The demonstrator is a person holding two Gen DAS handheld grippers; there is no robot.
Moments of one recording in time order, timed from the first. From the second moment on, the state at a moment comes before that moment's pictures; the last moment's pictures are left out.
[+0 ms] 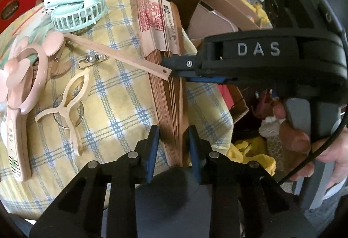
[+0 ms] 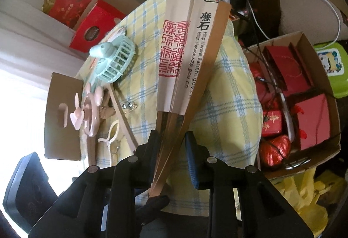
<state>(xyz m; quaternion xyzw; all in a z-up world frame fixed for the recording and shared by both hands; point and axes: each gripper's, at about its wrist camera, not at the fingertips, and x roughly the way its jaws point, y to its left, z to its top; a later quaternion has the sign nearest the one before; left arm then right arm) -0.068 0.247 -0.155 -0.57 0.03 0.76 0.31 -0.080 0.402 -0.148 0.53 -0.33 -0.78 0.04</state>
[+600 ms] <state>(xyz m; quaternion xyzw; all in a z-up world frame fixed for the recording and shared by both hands) -0.055 0.256 -0.119 -0.53 -0.01 0.77 0.37 -0.039 0.389 -0.118 0.49 -0.35 -0.80 0.03</state>
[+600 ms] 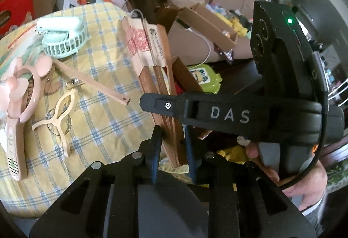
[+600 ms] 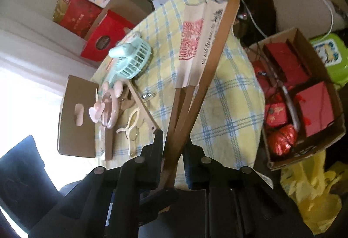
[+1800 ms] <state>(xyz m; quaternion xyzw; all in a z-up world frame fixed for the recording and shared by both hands) -0.054 0.033 0.029 -0.38 -0.13 0.89 0.23 -0.139 0.150 0.037 0.44 -0.20 -0.85 0.22</state>
